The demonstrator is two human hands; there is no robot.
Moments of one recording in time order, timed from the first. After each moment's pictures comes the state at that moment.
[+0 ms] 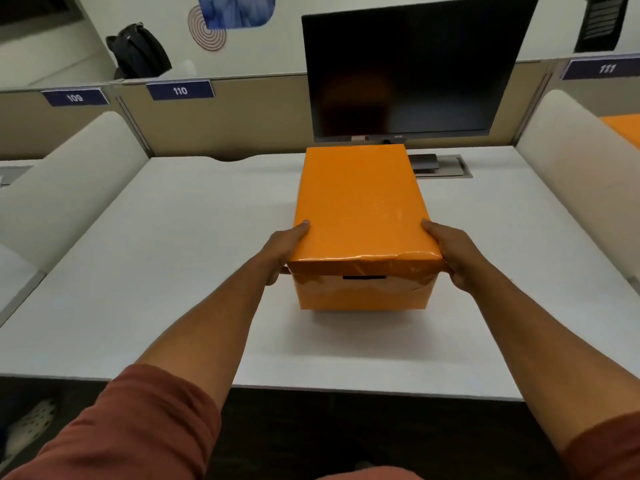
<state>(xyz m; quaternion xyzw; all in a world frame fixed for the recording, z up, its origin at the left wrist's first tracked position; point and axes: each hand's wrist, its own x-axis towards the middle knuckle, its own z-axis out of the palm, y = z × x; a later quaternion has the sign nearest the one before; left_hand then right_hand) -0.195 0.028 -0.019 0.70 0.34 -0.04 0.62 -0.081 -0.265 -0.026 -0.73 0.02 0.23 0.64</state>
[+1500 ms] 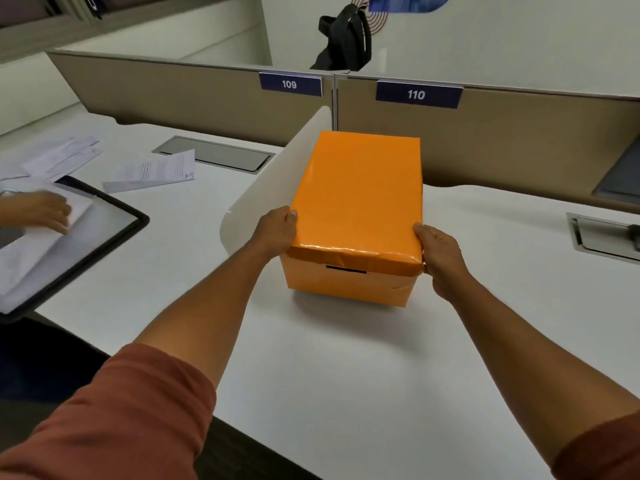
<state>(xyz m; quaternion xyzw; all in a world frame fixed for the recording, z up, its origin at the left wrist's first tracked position) -0.324 0.564 0.000 0.84 0.37 0.13 0.38 -0.144 0.329 -0.041 -0.72 -0.11 0.27 0.63</state>
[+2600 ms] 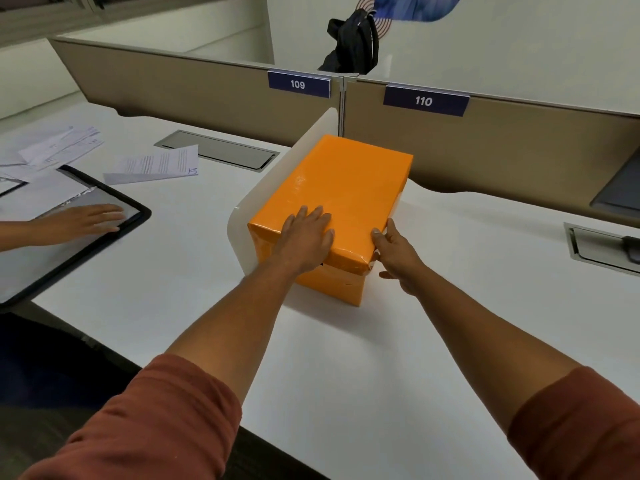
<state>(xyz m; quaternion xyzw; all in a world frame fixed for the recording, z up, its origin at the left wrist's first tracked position) -0.317 0.539 -0.016 0.95 0.26 0.06 0.14 -0.186 0.386 -0.034 -0.77 -0.21 0.35 0.49</state>
